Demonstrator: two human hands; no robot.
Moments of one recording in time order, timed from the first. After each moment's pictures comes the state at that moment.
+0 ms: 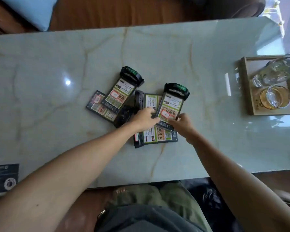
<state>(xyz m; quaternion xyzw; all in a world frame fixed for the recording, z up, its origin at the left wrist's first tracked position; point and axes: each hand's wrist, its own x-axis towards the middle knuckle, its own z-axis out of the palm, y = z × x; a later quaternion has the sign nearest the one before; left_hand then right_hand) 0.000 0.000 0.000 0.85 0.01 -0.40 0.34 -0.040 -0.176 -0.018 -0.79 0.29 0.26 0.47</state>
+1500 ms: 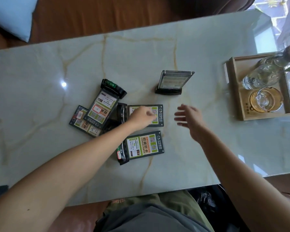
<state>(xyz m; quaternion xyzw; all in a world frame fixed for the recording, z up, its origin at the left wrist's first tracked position) 0.059 -0.062 0.006 0.85 0.00 -0.42 0.32 0.020 -0.268 -0.006 -0.63 0.41 0.23 0.62</state>
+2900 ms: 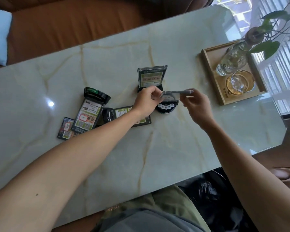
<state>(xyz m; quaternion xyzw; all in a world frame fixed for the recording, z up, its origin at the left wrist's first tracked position) 0.073 -0.137 0.034 0.82 -0.09 -0.25 0.51 -0.008 -0.316 0.040 -0.80 0.27 -0.01 0.53</state>
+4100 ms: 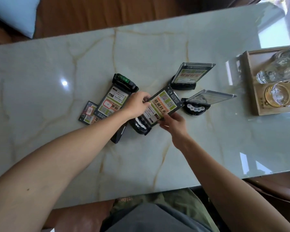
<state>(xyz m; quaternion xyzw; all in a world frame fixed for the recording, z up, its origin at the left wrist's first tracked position) 0.095 0.007 -0.009 0.90 -0.10 -0.30 0.31 -0.013 -0.151 -0.027 -0.55 0.41 0.16 0.71</state>
